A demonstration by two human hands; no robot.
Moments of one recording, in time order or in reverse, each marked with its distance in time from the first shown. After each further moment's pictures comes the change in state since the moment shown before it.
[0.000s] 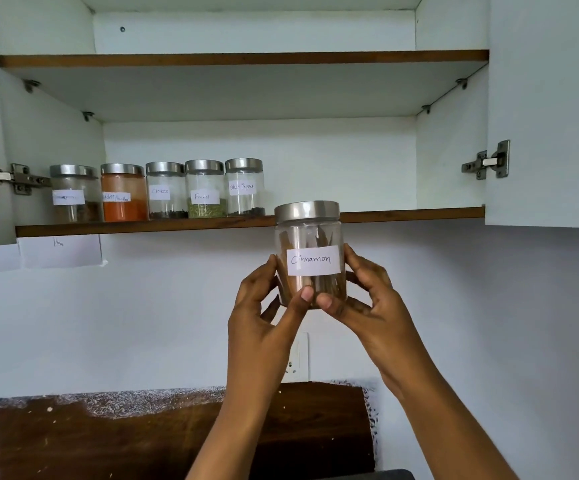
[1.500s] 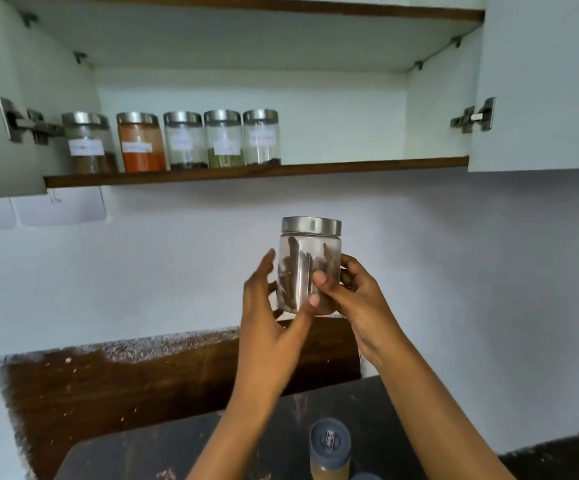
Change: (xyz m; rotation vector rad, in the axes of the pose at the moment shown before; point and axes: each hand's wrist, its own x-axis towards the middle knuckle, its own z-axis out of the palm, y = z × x) left_hand -0.071 -0.007 -0.108 0.131 -0.217 -0.024; right_hand -0.079 -0.009 0.092 0.217 0.040 0.282
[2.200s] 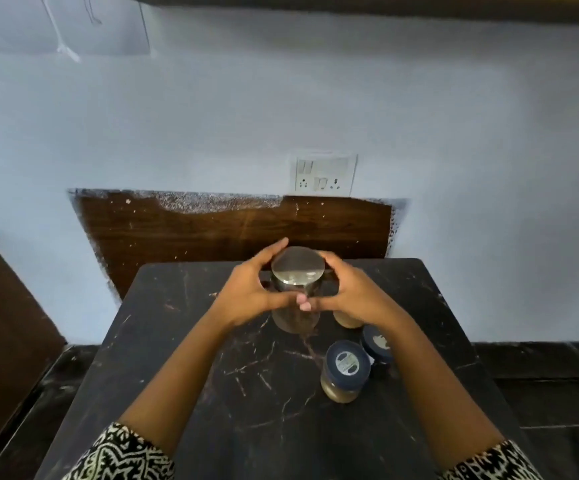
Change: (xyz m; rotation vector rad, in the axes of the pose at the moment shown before) left_hand -0.116 -0.111 -0.097 0.122 -0.391 -0.428; right_hand -0.102 0.121 0.037 -0.593 -0.554 0.266
